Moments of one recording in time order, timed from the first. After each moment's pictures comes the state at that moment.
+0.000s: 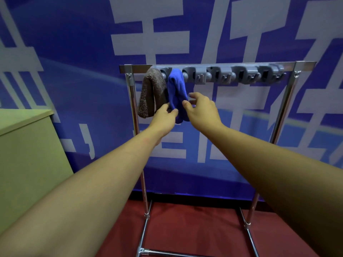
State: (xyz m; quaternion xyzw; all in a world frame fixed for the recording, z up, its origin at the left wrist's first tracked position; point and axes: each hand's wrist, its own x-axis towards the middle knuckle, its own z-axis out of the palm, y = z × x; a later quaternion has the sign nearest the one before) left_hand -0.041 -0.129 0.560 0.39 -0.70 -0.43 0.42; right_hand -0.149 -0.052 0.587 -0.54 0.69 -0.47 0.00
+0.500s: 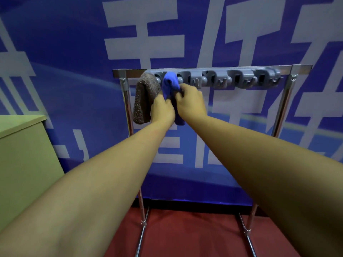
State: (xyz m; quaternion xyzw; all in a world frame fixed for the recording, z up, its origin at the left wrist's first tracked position) left_hand -0.073 -0.146 0.592 0.42 -0.67 -0.33 0.52; right_hand -0.150 -0.096 0.614 -0.55 0.66 -0.51 -0.01
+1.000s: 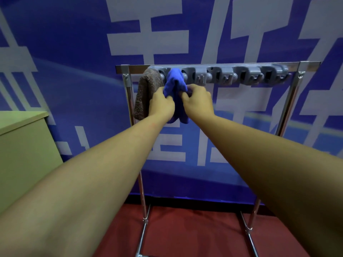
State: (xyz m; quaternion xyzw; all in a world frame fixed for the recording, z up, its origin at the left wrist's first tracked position) left_hand -0.058 -0.154 0.596 0.42 -0.69 -0.32 0.50; right_hand -0.158 -0.099 0.602 -0.53 0.67 -0.52 0.01
